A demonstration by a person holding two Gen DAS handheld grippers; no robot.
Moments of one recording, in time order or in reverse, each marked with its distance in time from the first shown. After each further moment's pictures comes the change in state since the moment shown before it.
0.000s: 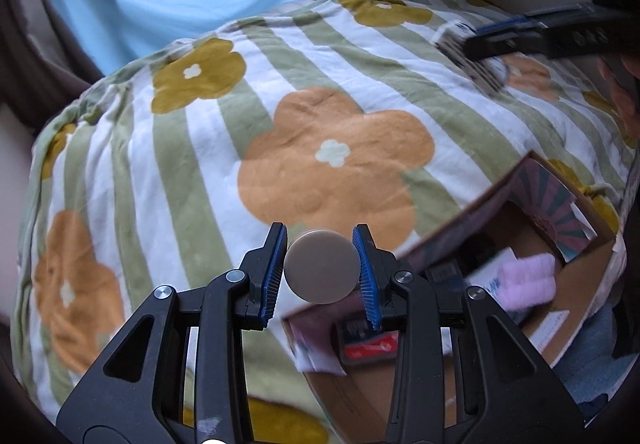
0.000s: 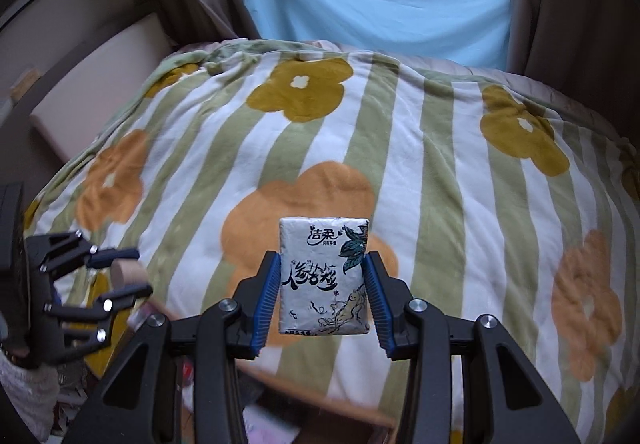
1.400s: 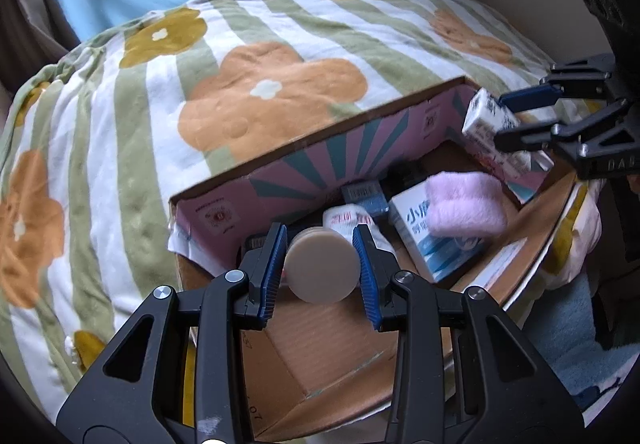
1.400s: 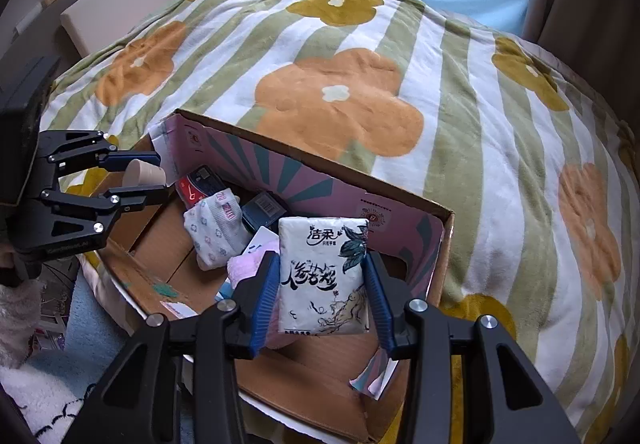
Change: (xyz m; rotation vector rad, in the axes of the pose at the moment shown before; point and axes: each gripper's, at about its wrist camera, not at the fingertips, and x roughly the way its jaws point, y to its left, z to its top) left arm -0.003 -0.063 -0.083 -0.056 0.019 -0.094; right arm -0.011 0.035 -0.150 -0.116 0.155 -0.040
